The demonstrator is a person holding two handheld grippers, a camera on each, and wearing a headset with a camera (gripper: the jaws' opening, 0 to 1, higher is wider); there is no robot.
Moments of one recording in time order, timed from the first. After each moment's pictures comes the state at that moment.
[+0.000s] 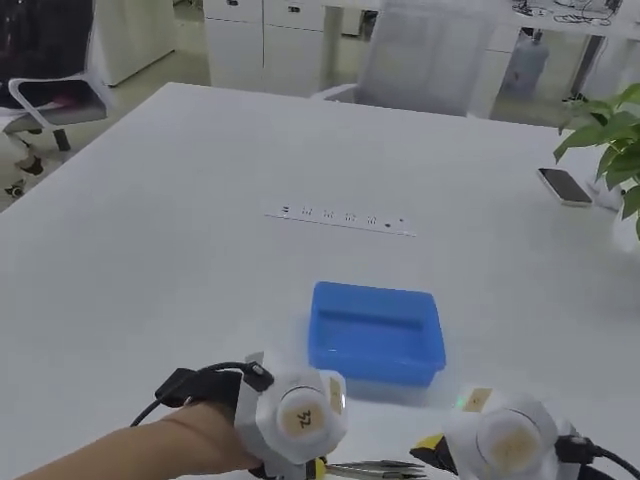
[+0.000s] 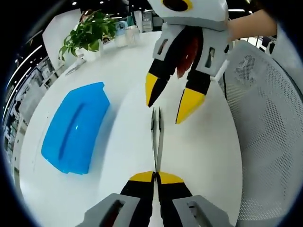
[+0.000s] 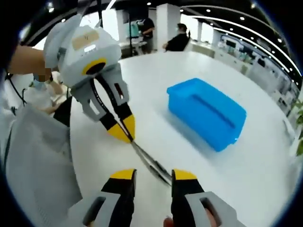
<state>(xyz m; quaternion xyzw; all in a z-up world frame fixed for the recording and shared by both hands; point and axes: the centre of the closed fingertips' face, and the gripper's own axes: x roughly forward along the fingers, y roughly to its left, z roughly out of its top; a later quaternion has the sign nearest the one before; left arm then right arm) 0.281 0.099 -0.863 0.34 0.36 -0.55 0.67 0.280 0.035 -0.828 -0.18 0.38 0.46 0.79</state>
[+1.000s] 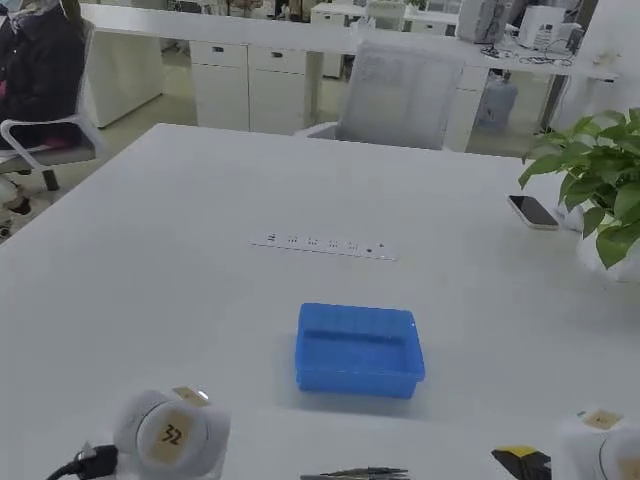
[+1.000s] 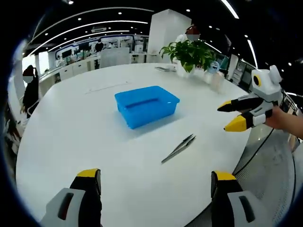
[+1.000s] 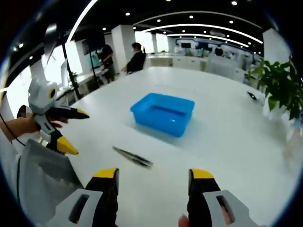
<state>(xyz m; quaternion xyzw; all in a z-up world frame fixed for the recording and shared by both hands) 0.249 0.164 -0.797 0.04 0.37 -0.26 0.89 0.270 -0.029 -0.789 -0.07 0.35 0.34 0.87</state>
